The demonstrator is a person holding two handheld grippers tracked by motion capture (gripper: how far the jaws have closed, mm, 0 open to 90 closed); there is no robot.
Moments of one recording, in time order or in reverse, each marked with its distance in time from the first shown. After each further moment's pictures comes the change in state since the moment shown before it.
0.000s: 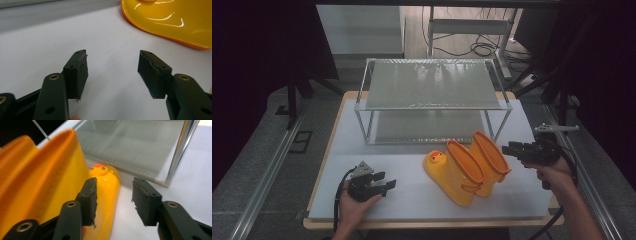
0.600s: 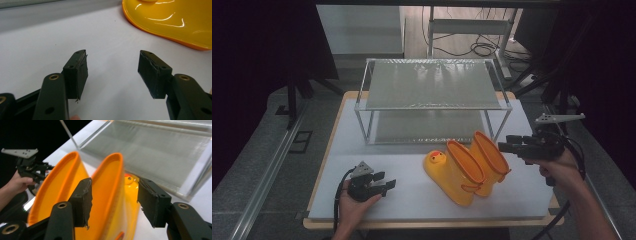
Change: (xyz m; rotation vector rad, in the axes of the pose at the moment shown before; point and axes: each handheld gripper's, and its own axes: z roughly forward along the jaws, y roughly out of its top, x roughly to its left) left arm 0.001 0.000 0.000 -0.003 0.002 -0.003; right arm 0.044 0.038 -0.023 0.028 0.092 -0.068
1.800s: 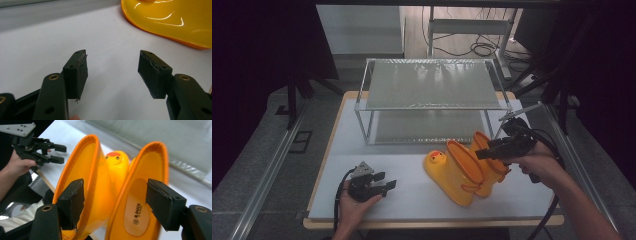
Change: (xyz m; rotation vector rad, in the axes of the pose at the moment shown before) left arm -0.001 0.000 0.000 0.005 -0.004 0.003; right arm 0.041 0.030 0.044 0.278 0.003 0.001
